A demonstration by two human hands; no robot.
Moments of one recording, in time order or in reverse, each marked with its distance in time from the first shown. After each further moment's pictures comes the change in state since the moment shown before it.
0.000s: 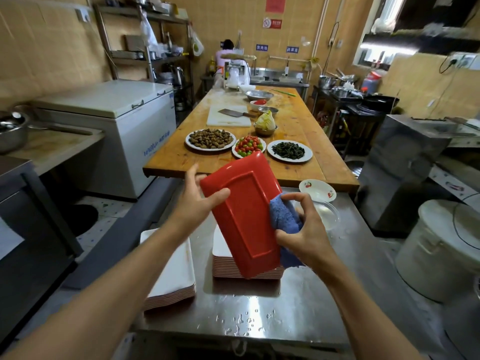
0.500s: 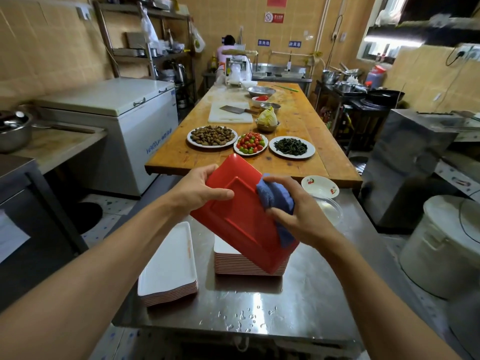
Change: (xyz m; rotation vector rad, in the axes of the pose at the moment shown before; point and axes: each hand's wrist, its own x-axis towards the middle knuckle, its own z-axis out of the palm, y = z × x) left_hand 0.017 0.025 -0.010 -0.011 -0.299 -0.098; right_hand 0.027 -0.017 -0.009 -0.326 -0.147 -0.255
